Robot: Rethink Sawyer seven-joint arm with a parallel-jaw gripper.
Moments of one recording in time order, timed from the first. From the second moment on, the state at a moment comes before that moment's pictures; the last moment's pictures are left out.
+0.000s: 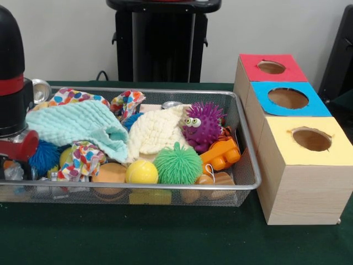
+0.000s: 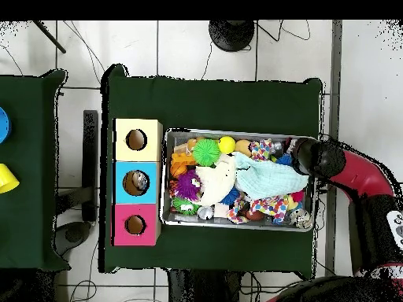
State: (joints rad) arm -0.79 -0.32 0.28 1.21 -0.38 0.56 1.58
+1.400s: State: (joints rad) arm -0.75 -0.38 0.29 1.30 -0.37 0.53 1.58
